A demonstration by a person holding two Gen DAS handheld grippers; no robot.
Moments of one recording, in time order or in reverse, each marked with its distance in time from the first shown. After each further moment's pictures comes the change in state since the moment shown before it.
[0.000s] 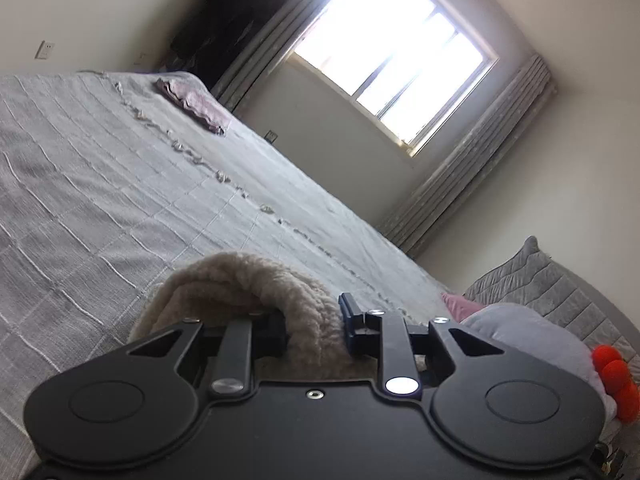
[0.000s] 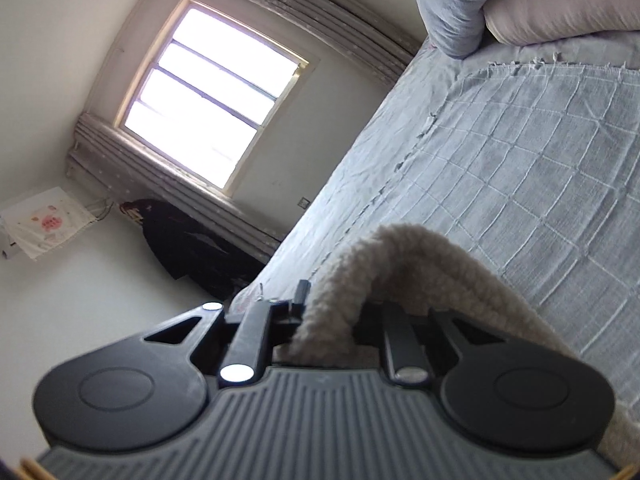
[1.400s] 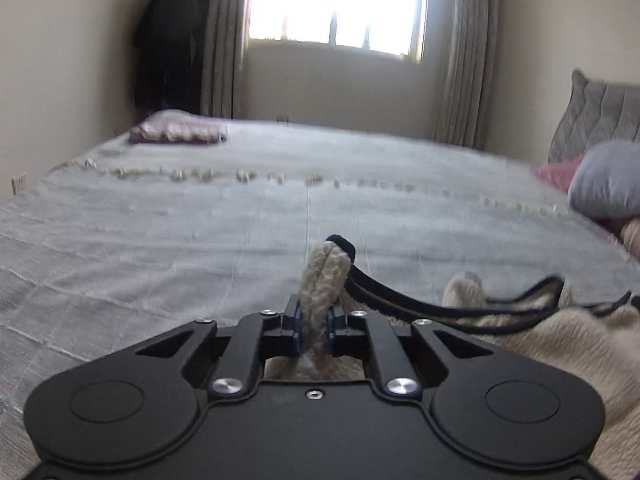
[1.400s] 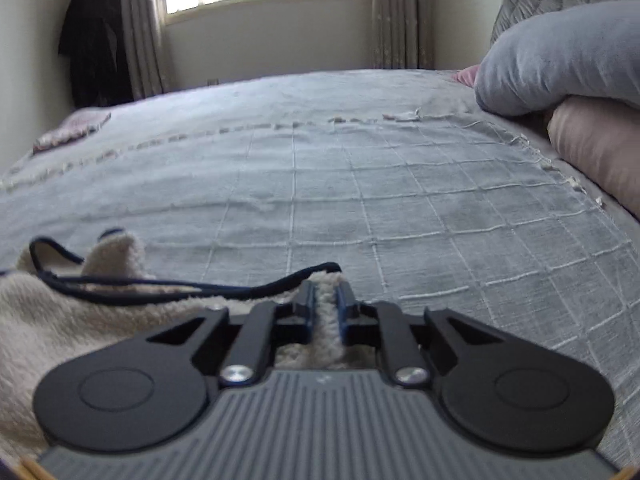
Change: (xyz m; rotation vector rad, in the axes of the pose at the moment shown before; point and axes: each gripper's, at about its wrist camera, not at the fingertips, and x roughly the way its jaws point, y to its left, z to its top) left arm 0.115 0.016 -0.017 0.524 -0.007 0.203; right arm 0.156 -0.014 -0.032 -0.729 0.043 -0.414
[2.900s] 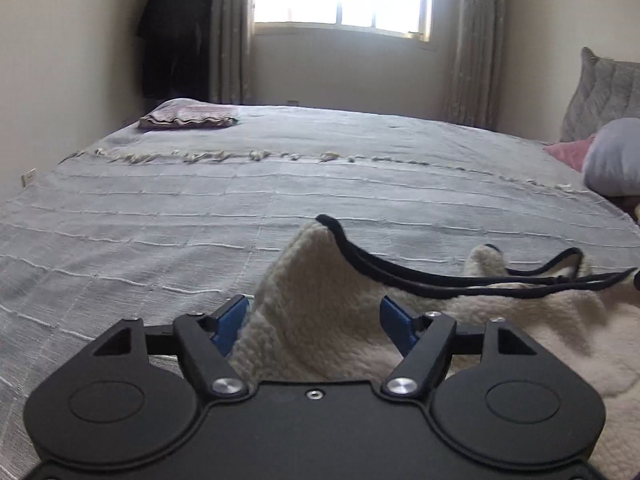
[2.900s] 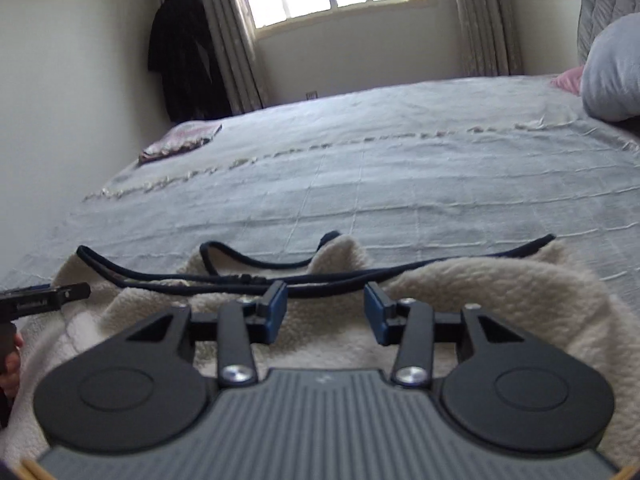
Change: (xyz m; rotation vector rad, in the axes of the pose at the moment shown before) left arm 0.009 -0.004 -0.013 0.064 0.121 0.043; right arm -0.037 0.097 -0.008 -0.051 0.036 0.272
